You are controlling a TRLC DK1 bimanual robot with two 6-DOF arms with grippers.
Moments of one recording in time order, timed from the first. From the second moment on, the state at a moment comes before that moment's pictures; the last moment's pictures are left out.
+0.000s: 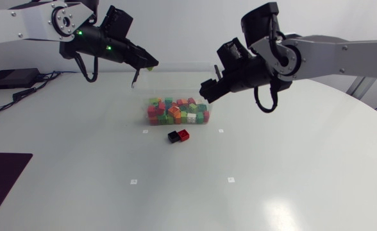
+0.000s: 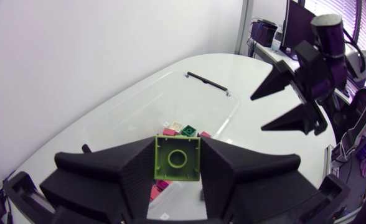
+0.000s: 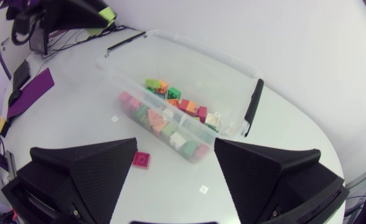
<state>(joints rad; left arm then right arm) -0.22 1.85 1.63 -0.44 0.52 0.38 0.43 1.70 1.28 -0.27 -0.14 -0.17</state>
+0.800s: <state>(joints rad) -0.24 2.10 1.86 -0.45 0.43 0.33 0.58 1.78 1.12 -0.24 -0.12 -0.16</state>
